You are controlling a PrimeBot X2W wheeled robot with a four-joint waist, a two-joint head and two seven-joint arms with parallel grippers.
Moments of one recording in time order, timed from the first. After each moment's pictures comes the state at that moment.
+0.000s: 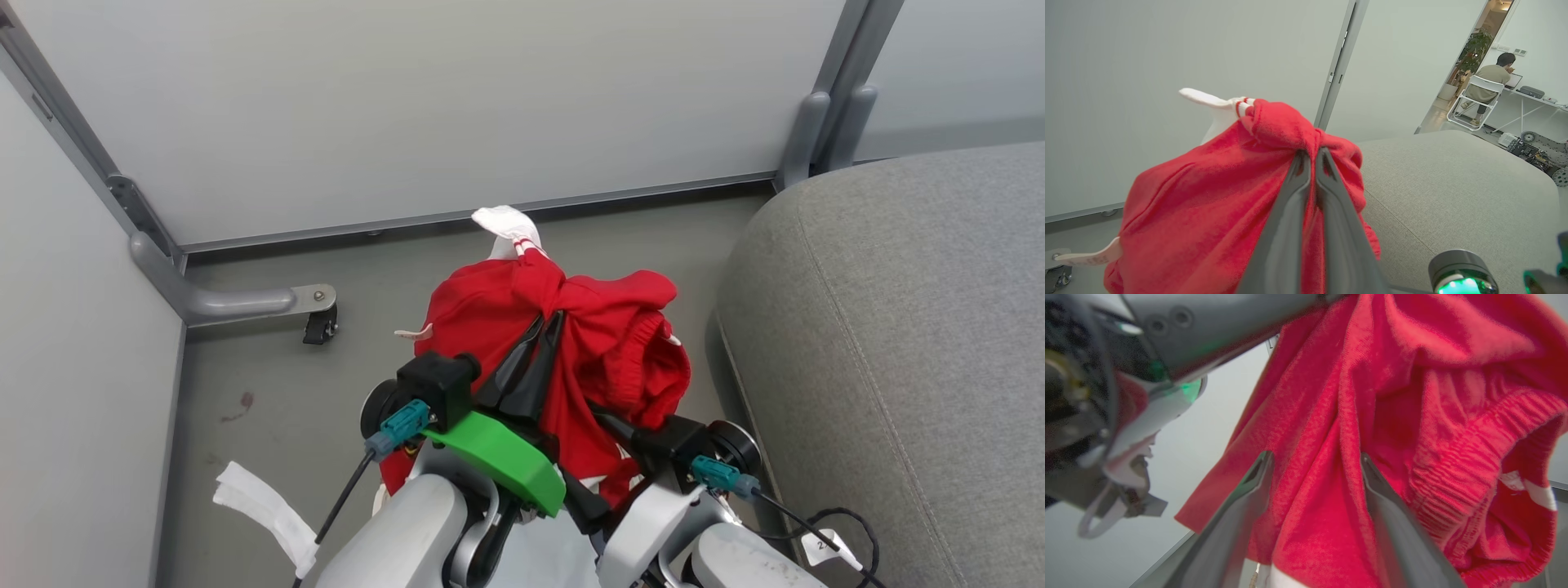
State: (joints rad) left arm -0.41 0.05 -0.72 0.35 -0.62 -0.04 -0.26; right arm -0.32 -0.05 0.65 0.42 0.36 0.13 -0.26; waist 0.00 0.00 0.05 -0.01
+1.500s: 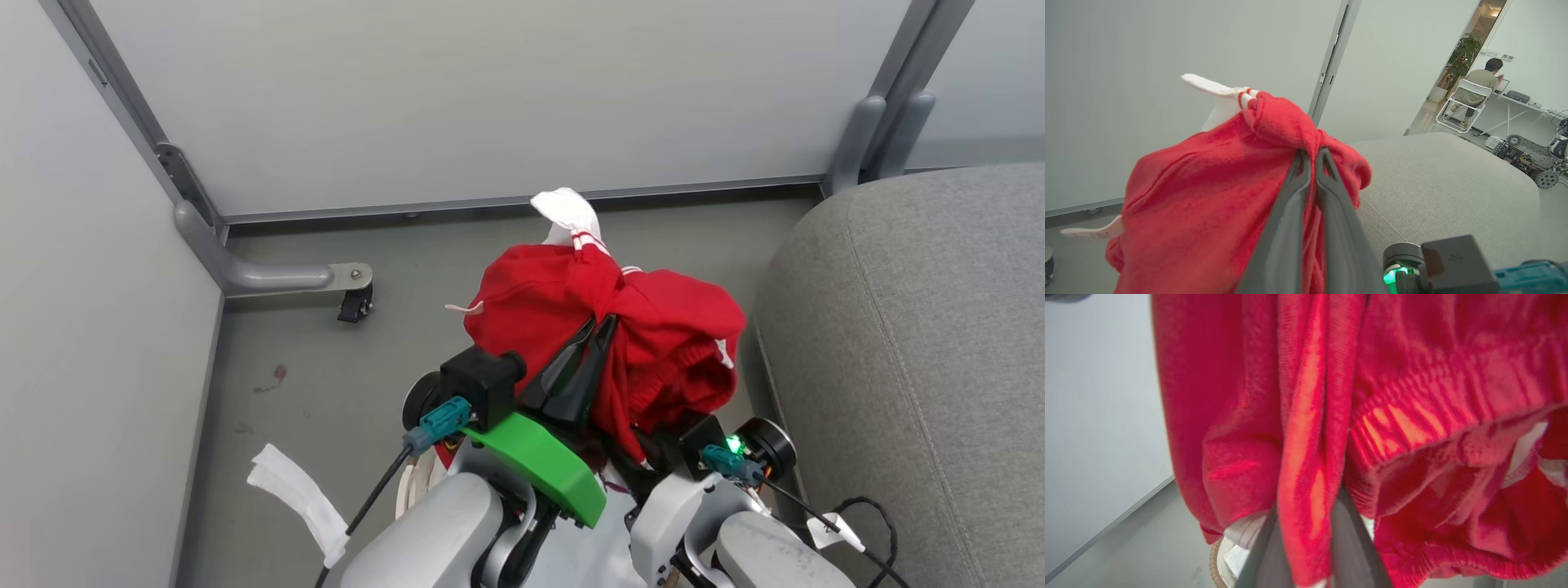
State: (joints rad) left arm -0.46 0.05 -0.85 0.32 -0.71 -0.01 -0.26; right arm -0.38 -0.05 0.59 0.61 0.25 0.13 -0.26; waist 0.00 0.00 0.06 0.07
